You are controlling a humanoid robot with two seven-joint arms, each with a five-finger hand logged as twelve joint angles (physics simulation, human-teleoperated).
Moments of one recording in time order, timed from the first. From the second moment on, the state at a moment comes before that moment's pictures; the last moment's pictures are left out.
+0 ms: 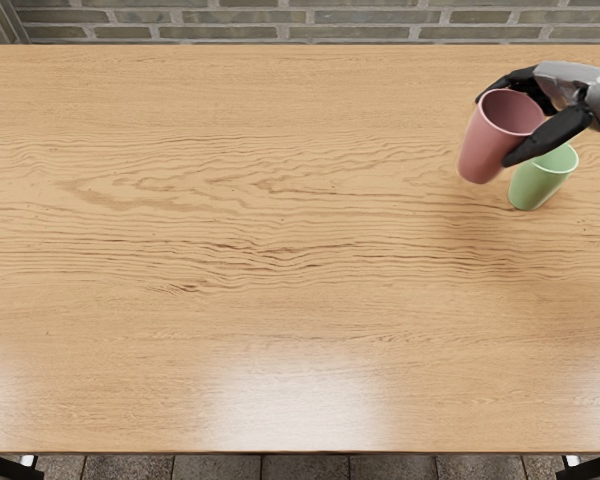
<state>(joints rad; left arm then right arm) -0.06 0.00 -0.10 -0.16 -0.02 -0.08 0.03 1.09 -1.00 0.47 1.47 -0.66 0.19 -0.36</state>
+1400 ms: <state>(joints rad) -0.06 0.00 -0.10 -0.16 -0.02 -0.08 0.03 1.02 -0.97 0.46 1.06 -0.59 0.25 -0.18</state>
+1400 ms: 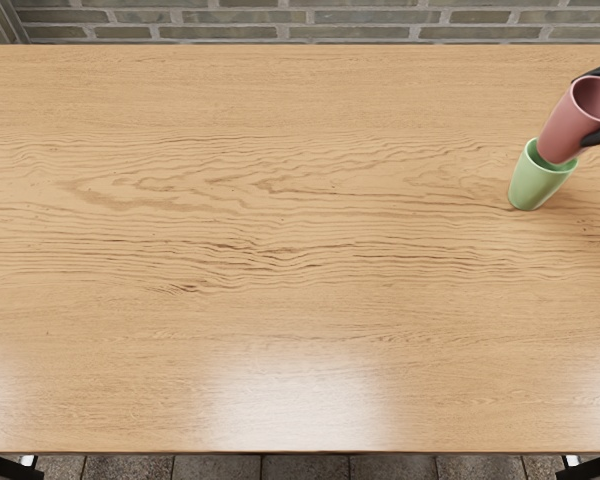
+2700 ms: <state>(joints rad) -0.06 0.00 -0.10 -0.16 -0.02 -0.08 0.03 1.02 -0.92 0.46 0.95 -0.59 0.25 -0.15</state>
